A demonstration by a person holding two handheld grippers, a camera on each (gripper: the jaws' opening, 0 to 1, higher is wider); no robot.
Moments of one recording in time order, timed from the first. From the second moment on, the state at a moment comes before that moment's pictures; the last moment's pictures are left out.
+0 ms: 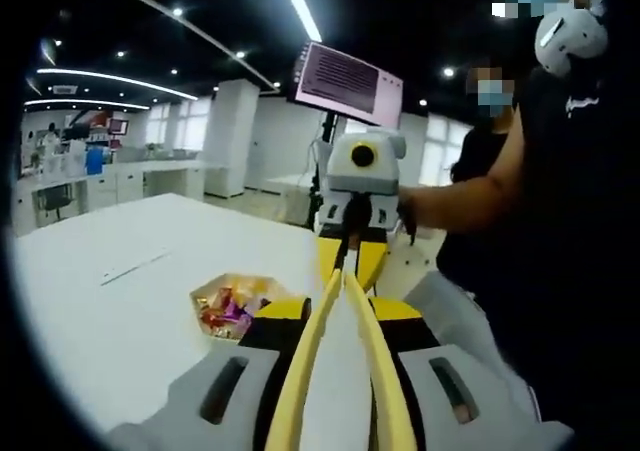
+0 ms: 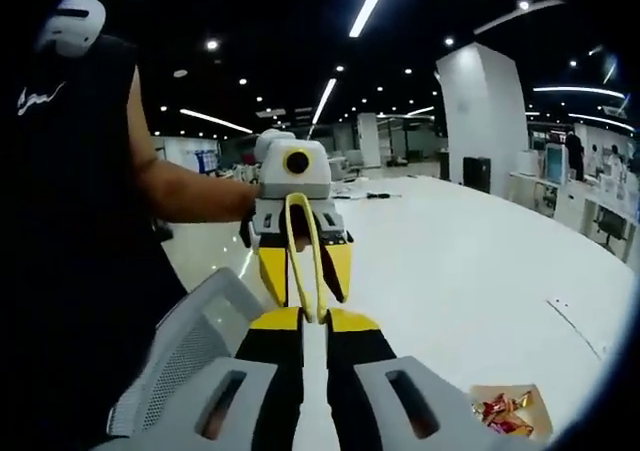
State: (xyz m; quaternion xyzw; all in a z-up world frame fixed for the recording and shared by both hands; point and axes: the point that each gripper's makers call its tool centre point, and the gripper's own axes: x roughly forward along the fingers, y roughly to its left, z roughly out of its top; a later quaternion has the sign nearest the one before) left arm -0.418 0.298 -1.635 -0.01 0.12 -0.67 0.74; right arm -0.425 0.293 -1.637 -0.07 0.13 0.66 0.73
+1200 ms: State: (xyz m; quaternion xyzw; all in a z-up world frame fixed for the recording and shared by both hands) left arm -0.404 0.282 -1.667 0.01 0.15 -0.62 0.77; right arm -0.399 0.294 -1.643 -0.01 0.14 0.62 0.78
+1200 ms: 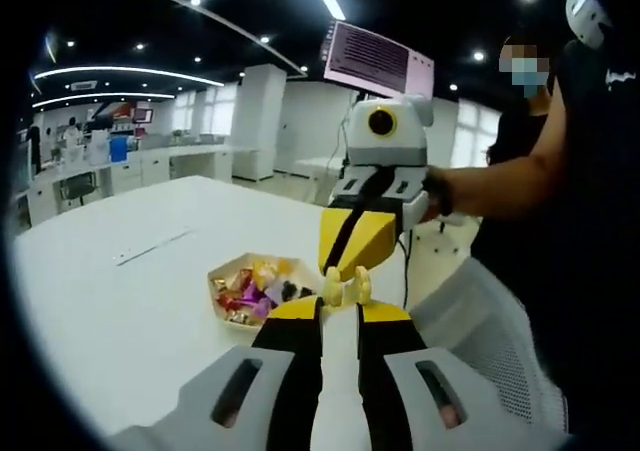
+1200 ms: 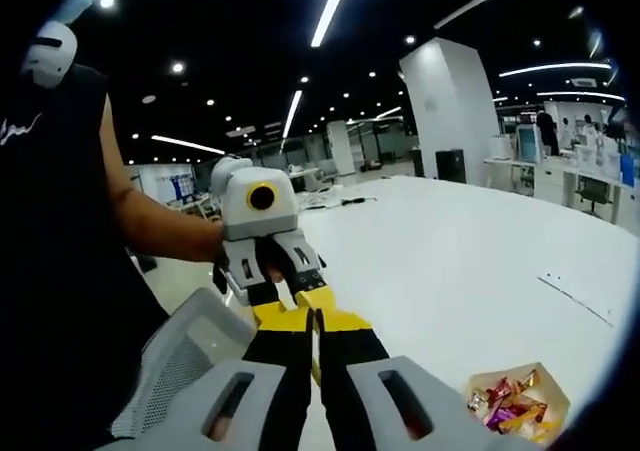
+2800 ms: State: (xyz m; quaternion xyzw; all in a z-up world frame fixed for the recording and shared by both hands) left arm -0.408 0.315 -1.631 -0.01 0.09 -0.63 0.77; right arm -0.418 0.298 -1.685 -0.22 0.22 0.64 0.70
